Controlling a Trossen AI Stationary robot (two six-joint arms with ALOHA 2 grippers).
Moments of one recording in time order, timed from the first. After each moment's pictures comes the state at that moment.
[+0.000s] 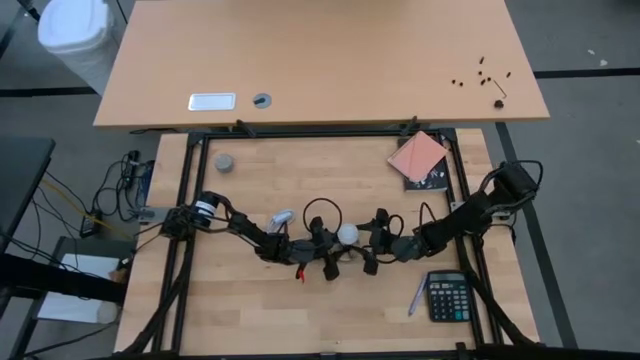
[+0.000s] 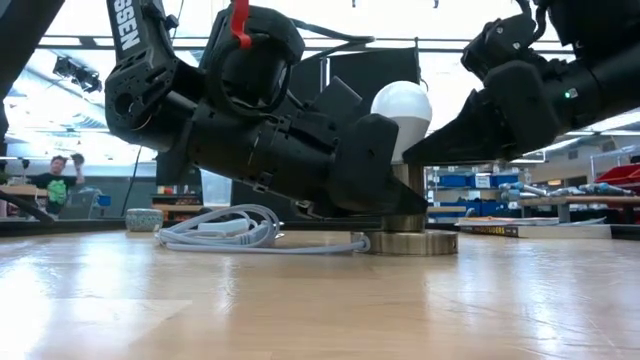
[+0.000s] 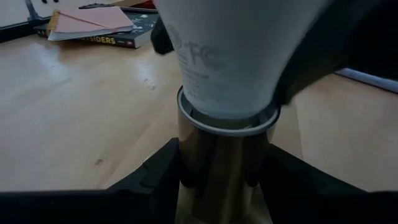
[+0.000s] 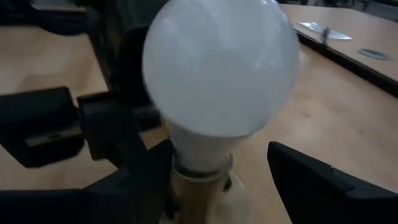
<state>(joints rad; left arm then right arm) -0.26 2.19 0.96 0.94 -0.51 -0.22 0.40 1.65 0.44 0.81 0.69 0.18</state>
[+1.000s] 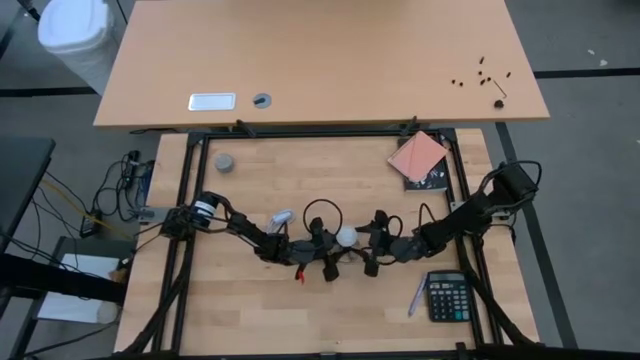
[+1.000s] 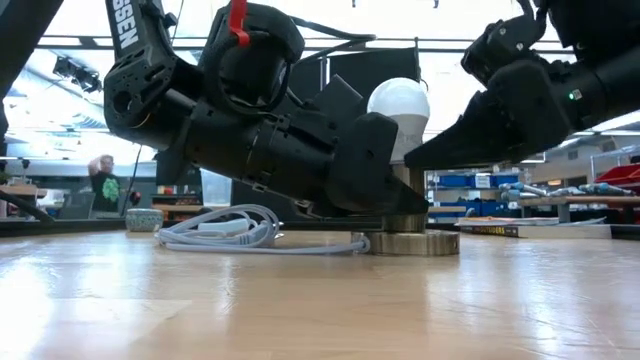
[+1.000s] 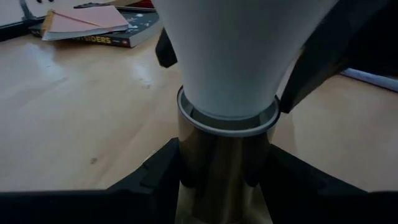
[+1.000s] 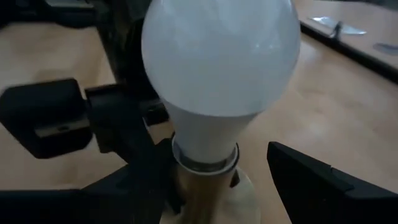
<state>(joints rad) -0.26 2.19 0.96 0.93 -0.51 -0.21 0.41 1.65 0.44 0.79 0.66 0.21</state>
